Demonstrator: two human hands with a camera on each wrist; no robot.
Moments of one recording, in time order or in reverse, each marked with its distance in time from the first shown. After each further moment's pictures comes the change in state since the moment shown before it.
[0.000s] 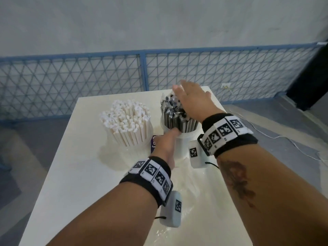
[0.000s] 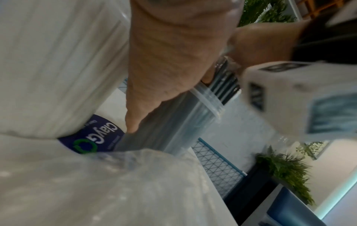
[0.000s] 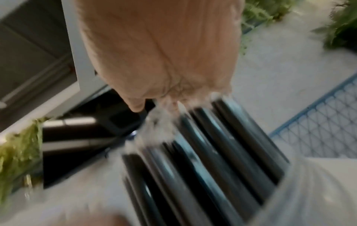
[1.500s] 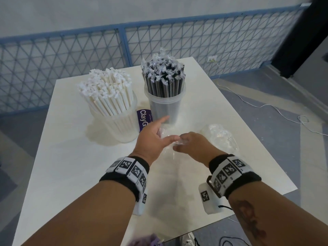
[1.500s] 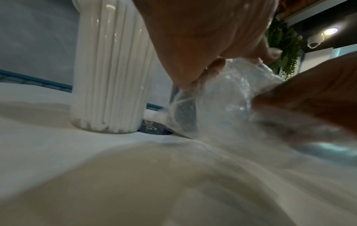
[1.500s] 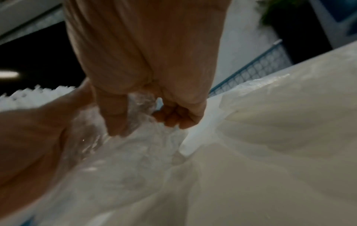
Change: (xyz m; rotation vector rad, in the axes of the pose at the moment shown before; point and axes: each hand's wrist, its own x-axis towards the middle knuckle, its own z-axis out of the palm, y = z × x) left_hand -0.016 -0.076 -0.053 0.716 -0.171 0.745; right_hand -0.166 0.095 0.101 0.473 -0.304 0.227
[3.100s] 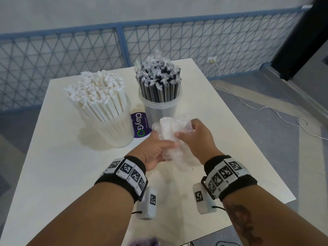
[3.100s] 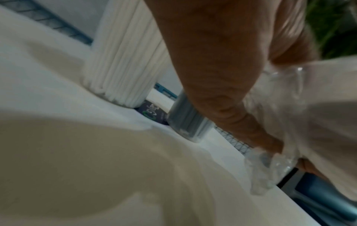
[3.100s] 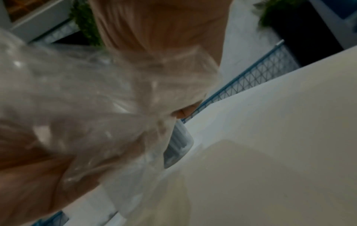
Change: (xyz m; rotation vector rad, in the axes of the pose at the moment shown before) left_hand 0.018 0.005 0.019 -0.721 -0.288 -0.531; right_hand 0.024 -0.001 -0.017 0.123 0.390 0.017
